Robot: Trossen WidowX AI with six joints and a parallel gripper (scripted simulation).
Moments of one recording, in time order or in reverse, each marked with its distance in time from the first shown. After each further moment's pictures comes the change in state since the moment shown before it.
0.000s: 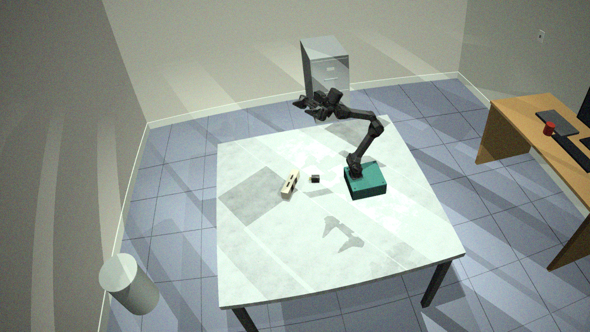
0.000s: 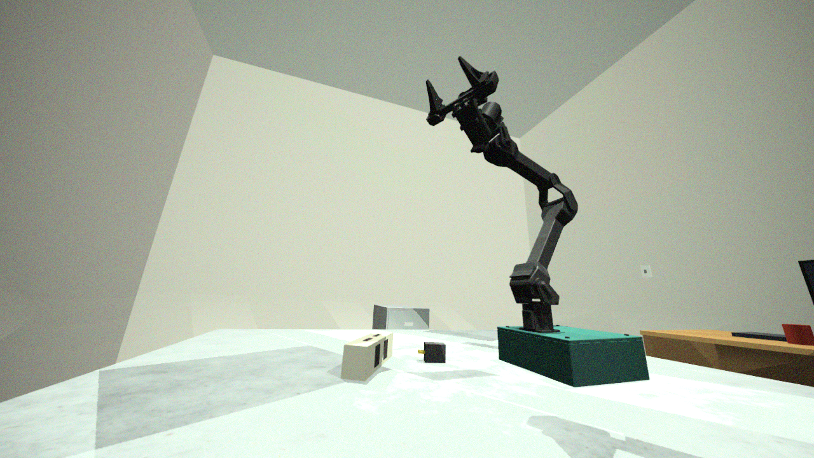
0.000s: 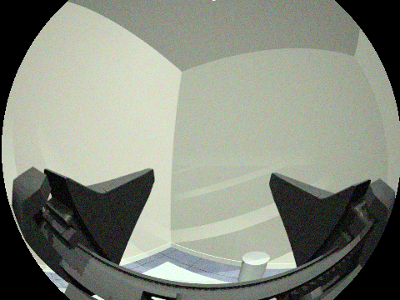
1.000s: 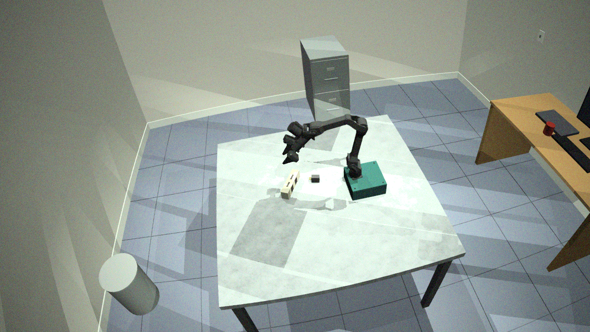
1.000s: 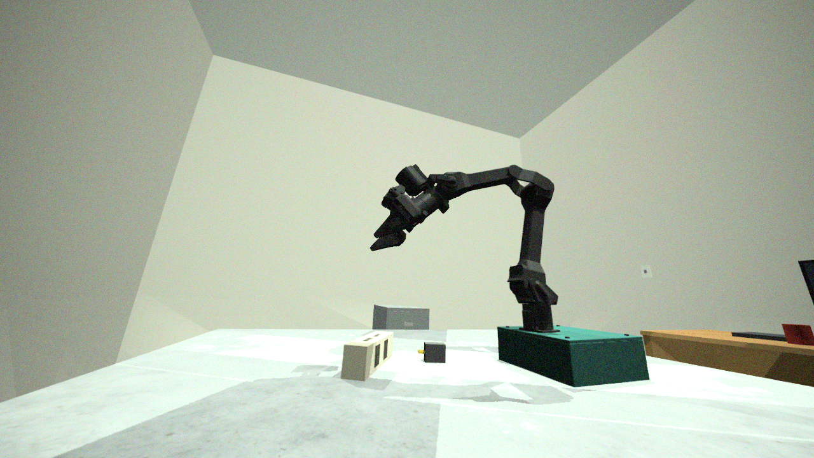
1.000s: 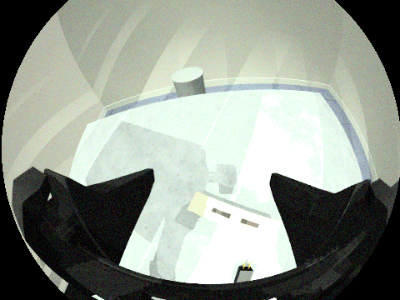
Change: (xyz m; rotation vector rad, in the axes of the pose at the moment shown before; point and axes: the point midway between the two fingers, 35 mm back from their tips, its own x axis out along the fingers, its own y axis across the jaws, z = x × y) arm -0.122 -0.158 -0.340 0.209 1.116 -0.593
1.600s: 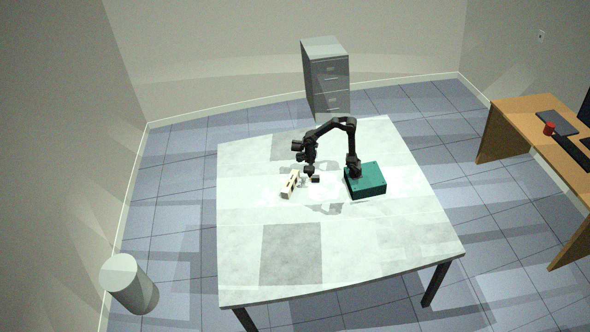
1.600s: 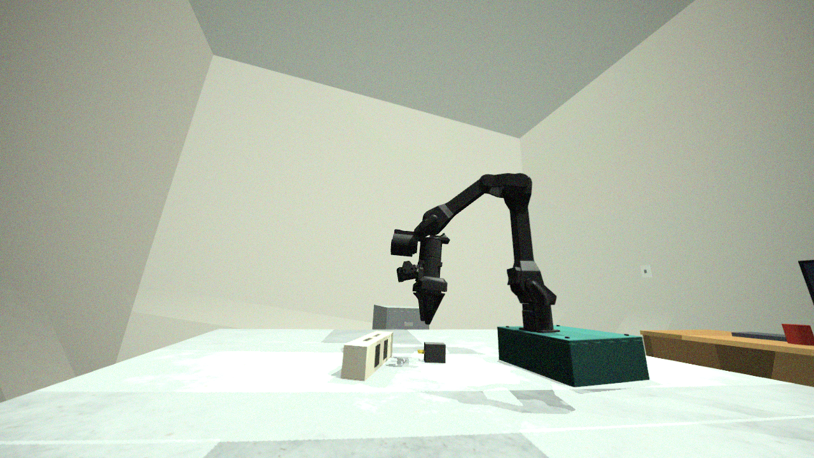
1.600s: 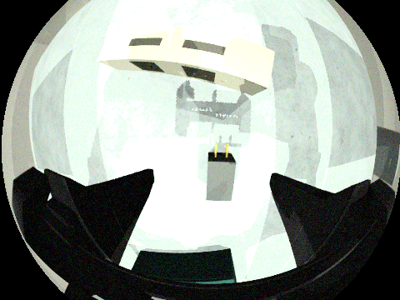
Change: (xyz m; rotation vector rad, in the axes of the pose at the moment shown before) arm 0.015 -0.073 -0.194 0.097 0.749 -0.185
